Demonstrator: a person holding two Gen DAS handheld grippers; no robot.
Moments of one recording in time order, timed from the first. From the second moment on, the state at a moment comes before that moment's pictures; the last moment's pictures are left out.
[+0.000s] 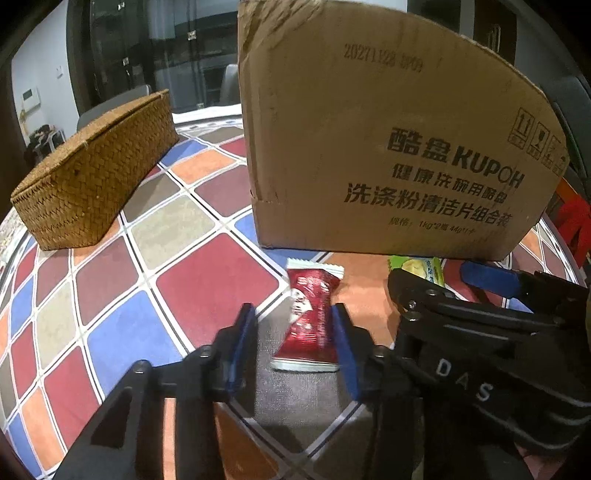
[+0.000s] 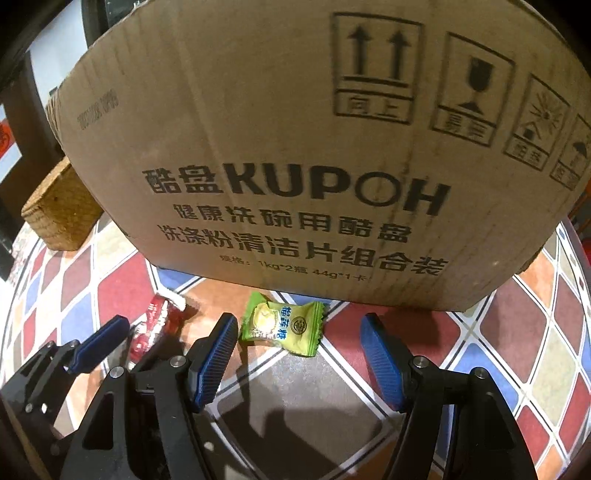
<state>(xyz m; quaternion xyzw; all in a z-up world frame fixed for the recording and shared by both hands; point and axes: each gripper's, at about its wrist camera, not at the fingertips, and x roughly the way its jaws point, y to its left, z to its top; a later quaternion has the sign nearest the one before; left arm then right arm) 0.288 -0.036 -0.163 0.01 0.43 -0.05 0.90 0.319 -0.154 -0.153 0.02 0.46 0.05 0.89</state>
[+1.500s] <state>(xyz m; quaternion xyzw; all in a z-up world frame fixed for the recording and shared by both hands) 0.265 -0.030 -0.116 0.01 0.38 -0.06 0.92 0.275 -0.147 -0.112 0.01 0.41 0.04 0.91</state>
